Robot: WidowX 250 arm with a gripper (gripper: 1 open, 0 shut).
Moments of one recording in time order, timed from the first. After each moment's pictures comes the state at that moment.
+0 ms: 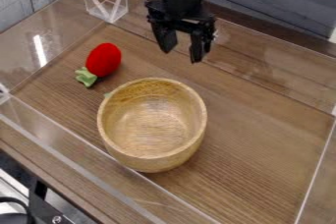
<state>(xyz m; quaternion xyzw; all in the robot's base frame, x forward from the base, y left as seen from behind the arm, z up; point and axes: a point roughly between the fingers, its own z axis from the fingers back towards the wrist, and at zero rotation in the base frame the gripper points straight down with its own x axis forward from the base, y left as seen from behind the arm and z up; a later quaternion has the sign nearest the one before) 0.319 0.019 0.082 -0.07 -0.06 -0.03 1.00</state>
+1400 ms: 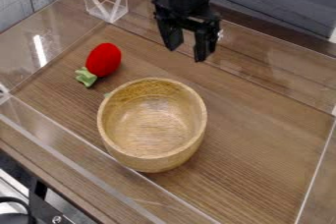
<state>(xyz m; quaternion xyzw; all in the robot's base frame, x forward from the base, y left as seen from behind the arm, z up) 0.321 0.033 0.090 -0.06 -0.06 -0.04 1.00</state>
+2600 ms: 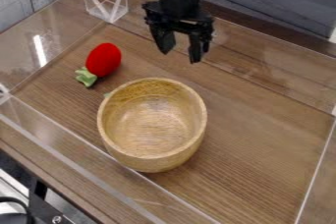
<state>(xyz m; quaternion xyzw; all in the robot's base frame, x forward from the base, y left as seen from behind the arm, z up) 0.322 0.020 0.081 -0.07 -0.08 -0.02 0.99</state>
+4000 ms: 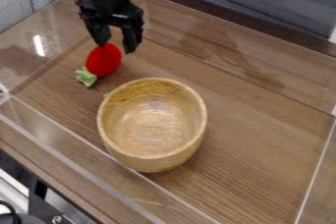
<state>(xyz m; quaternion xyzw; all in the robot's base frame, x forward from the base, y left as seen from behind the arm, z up) 0.296 0.135 0.072 -0.02 -0.08 0.08 0.99</state>
